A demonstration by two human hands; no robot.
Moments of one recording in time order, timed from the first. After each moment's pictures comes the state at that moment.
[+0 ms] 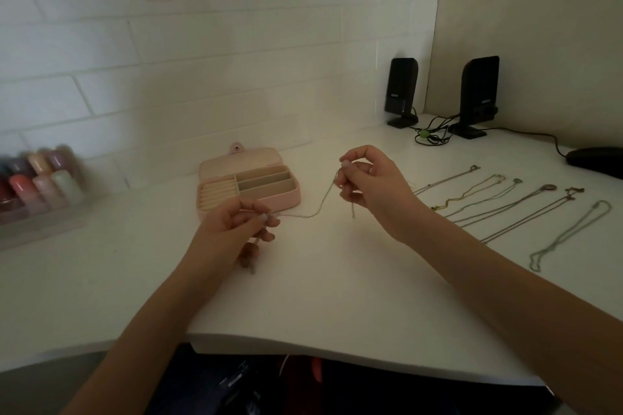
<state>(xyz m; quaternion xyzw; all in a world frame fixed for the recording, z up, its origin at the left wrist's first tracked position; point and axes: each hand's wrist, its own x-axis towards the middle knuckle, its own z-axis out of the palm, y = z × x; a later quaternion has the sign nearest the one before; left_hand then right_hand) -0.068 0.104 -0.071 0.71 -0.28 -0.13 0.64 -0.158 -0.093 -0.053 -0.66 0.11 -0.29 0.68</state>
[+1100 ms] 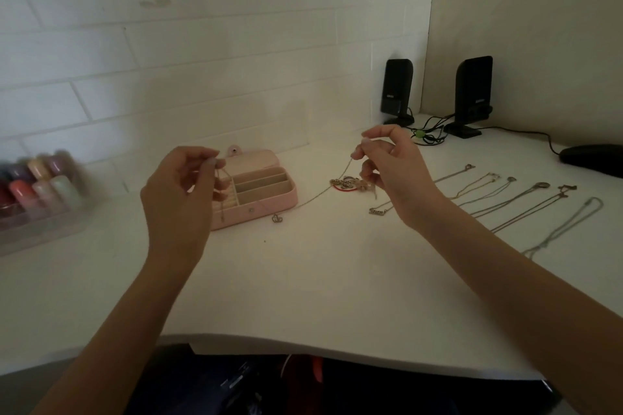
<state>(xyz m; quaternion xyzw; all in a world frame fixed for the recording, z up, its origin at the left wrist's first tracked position) -0.060 0.106 -0.032 0.69 -0.29 0.21 0.63 -0.172 -0.108 -0.035 -0.64 0.14 -0.37 0.66</state>
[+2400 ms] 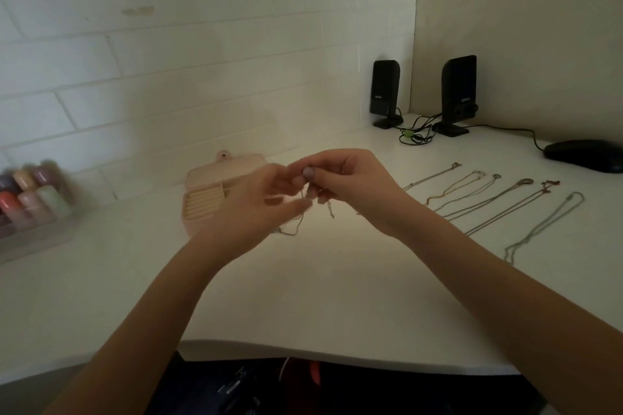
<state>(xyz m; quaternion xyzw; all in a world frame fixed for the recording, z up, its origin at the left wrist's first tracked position) -0.097 0.060 -0.026 0.78 -0.43 -0.03 0.46 -0.181 -0.087 -0.031 -0.74 -0.03 -0.26 0.62</state>
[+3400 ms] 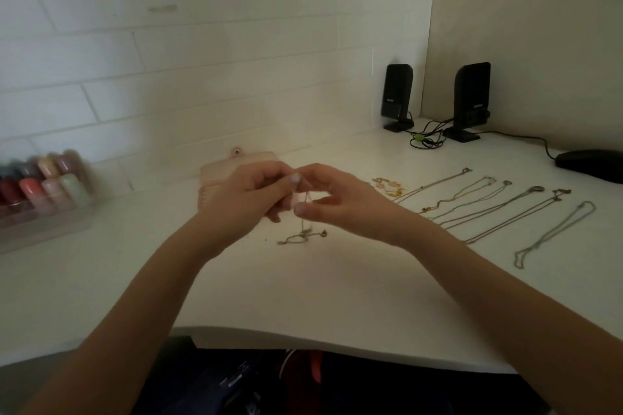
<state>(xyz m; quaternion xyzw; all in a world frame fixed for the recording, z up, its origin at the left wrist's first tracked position) -0.093 0.083 -0.012 0.71 -0.46 -0.10 0.52 -0.176 -0.073 -0.040 -0.87 -0.06 -0.16 0.47</state>
